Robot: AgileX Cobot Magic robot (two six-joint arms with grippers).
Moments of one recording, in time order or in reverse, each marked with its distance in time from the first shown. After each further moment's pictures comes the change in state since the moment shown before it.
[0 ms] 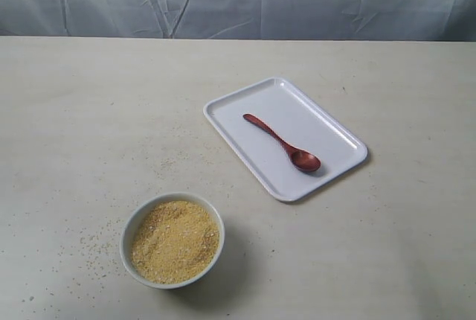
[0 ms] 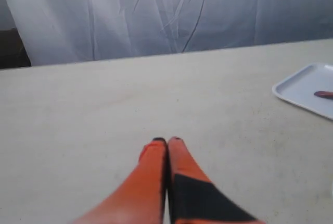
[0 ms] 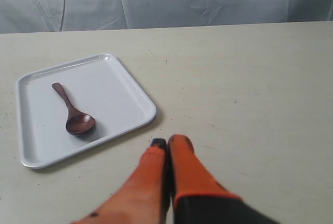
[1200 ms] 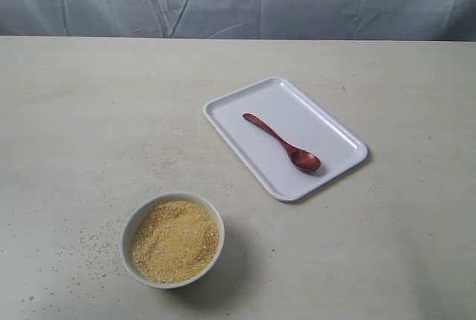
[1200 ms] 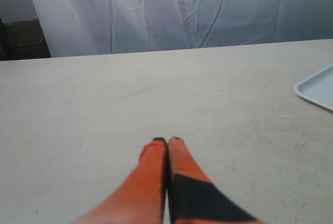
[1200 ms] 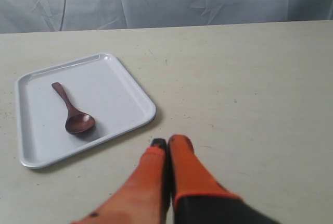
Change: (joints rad) left arm 0.060 -0.002 0.018 -0.006 -0.024 0.003; right arm 0.000 0.000 0.000 0.000 0.000 0.000
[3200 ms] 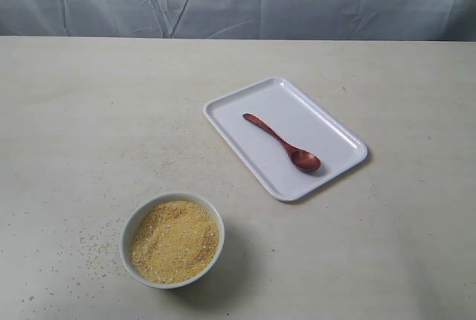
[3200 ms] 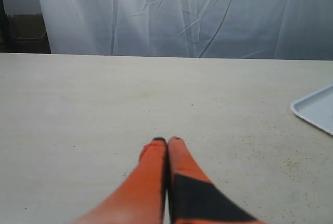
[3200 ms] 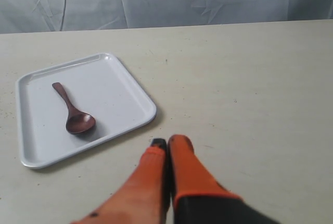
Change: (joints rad) left arm 0.004 0.000 0.000 0.025 -0.024 -0.112; right arm 0.000 0.000 0.002 0.004 0.000 0.000
